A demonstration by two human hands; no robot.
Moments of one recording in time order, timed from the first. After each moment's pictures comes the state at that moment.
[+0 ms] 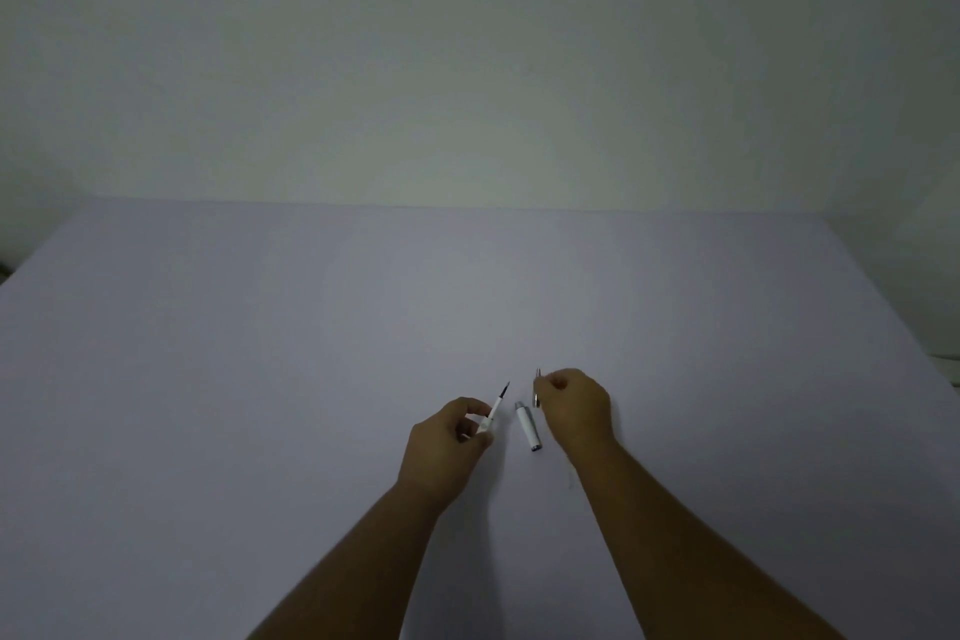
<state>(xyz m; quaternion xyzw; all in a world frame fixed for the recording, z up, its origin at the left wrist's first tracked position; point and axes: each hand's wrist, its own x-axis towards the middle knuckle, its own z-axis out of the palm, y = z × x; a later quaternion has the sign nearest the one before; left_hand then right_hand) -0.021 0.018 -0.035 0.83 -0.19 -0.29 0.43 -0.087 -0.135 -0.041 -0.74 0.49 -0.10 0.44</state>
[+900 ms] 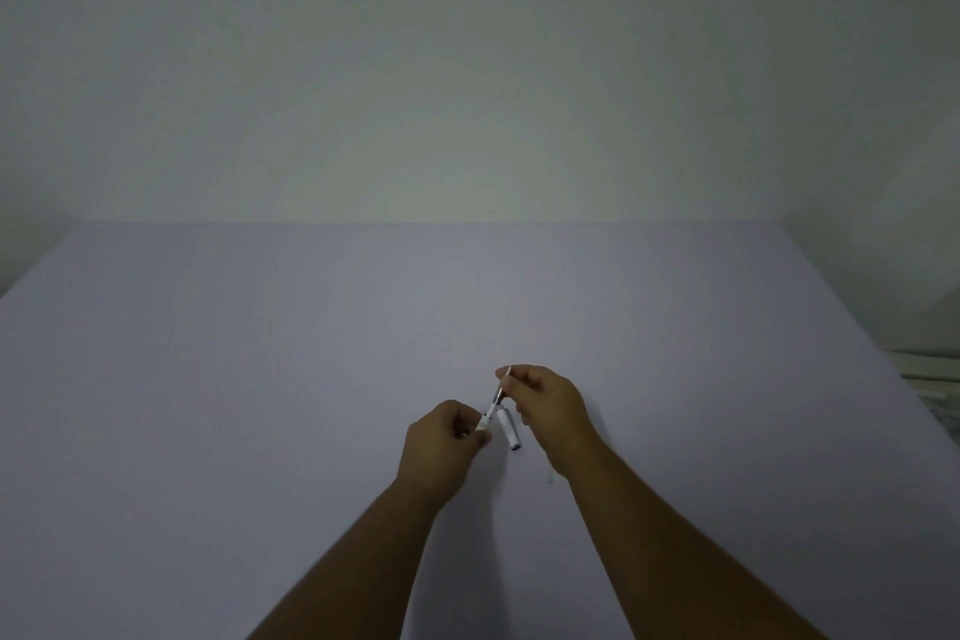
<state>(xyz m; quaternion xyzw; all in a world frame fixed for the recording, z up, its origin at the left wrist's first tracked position) -0.039 0.008 -0.013 0.85 -0.19 -0.26 0.41 -0.108 -0.120 -0.010 -0.66 0.37 -0.14 0.64</state>
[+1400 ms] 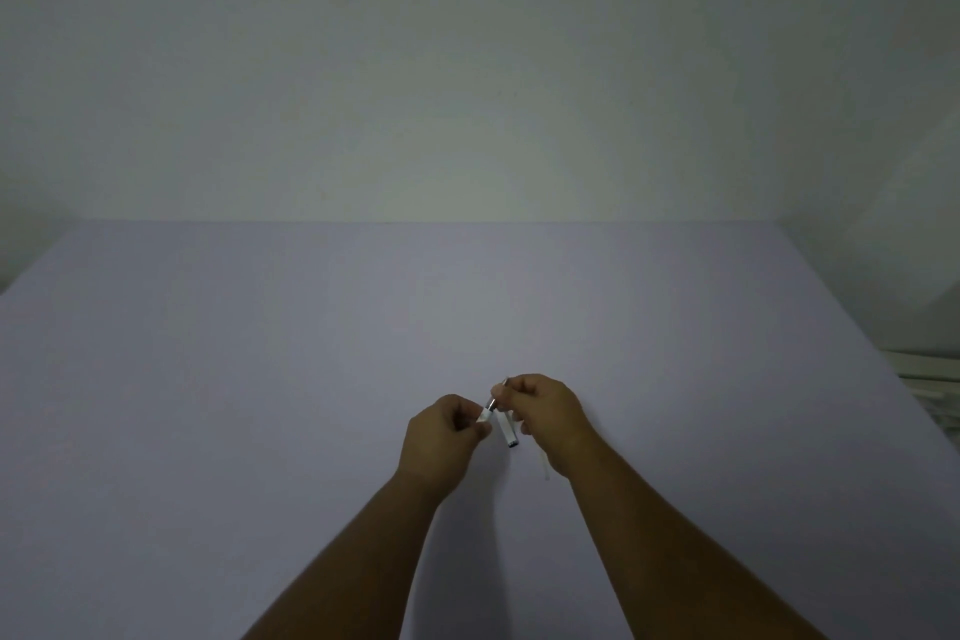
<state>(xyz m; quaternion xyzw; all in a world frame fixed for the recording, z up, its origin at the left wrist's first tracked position) -0.043 0.005 -0.005 0.84 -0.19 -0.27 0.43 -0.114 -0.120 -0.009 -0.67 0.37 -0.07 0.64</state>
